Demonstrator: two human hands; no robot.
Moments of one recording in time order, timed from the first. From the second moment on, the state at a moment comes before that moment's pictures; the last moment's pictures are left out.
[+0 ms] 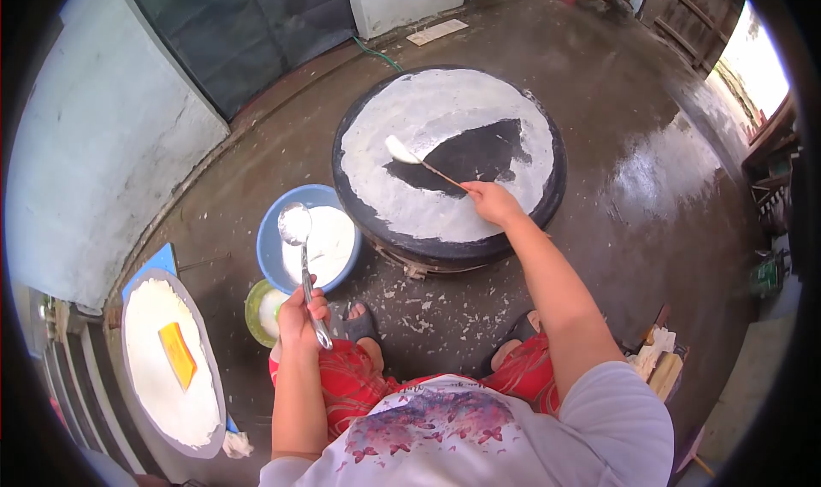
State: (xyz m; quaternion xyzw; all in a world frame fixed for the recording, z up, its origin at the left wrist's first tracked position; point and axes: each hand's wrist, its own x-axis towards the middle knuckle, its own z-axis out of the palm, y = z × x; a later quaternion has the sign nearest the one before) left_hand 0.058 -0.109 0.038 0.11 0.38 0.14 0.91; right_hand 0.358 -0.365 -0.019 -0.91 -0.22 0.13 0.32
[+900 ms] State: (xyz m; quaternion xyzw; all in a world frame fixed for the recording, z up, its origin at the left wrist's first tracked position) left_hand 0.045 -0.104 0.037 0.09 0.36 0.13 0.92; right_hand 0.247 -0.353 -0.036 -0.93 -0.27 -0.10 0.22
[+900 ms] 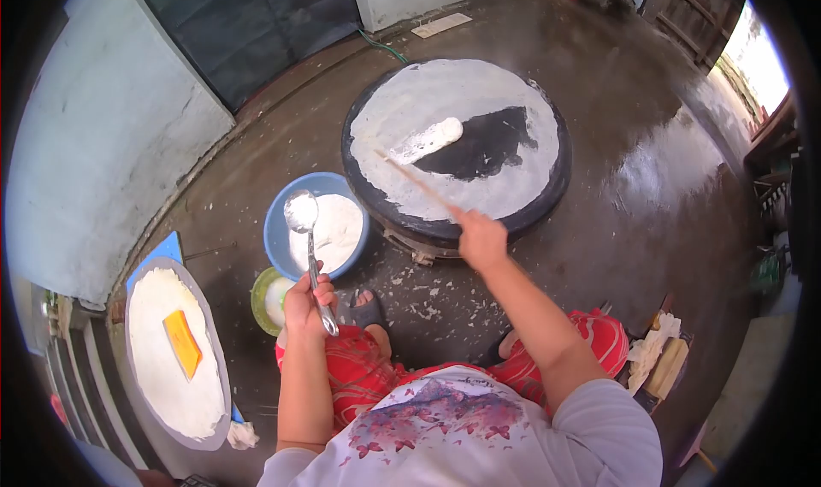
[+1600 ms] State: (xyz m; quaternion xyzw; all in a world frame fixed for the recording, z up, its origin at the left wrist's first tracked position) left_hand 0.052 -0.106 0.037 0.09 0.40 0.14 0.90; right_hand 0.287 -0.388 -0.027 -0.96 -0.11 -0.13 0.24
